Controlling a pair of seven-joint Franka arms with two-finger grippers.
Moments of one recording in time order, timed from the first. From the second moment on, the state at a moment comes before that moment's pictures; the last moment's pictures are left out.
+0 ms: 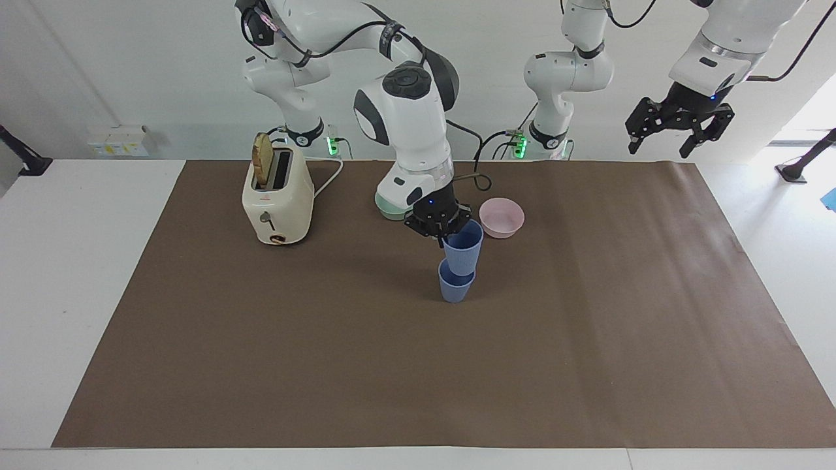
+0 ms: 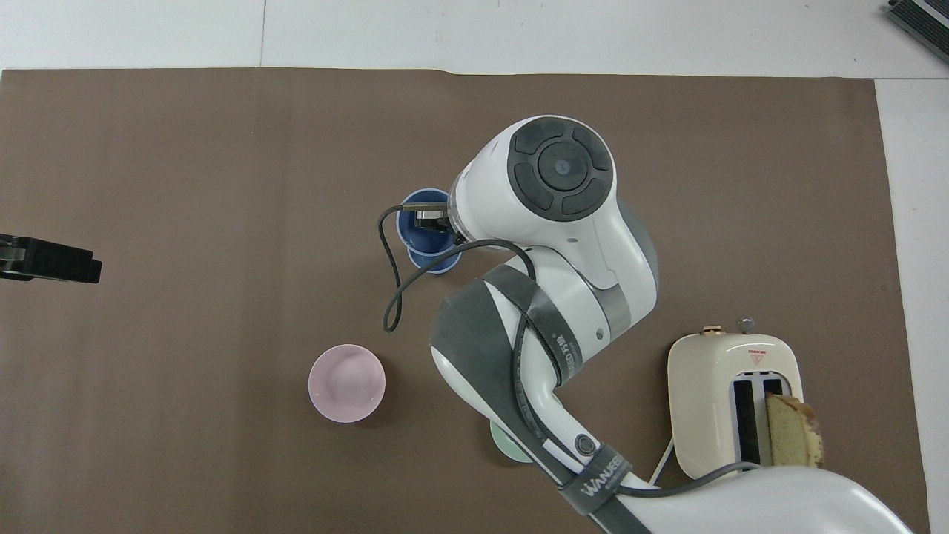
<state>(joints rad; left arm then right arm) -0.07 -0.08 -0.02 -1.55 -0.02 1.48 0.07 0.39 0.42 0.21 -1.40 0.01 2.02 0.62</state>
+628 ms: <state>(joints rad) -0.07 -0.08 -0.02 -1.55 -0.02 1.48 0.07 0.39 0.46 0.21 -1.43 0.01 2.05 0.62</state>
